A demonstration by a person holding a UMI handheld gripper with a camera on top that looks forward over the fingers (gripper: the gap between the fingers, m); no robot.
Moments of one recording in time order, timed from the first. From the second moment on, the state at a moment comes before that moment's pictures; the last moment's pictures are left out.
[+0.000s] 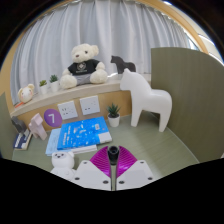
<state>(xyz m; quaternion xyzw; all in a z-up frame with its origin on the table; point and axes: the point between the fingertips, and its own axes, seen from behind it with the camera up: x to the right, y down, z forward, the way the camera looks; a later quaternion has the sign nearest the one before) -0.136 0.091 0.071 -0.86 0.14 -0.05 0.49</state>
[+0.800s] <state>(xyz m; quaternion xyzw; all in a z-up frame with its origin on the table) -0.135 0.089 0.082 -0.87 0.09 0.01 0.48</state>
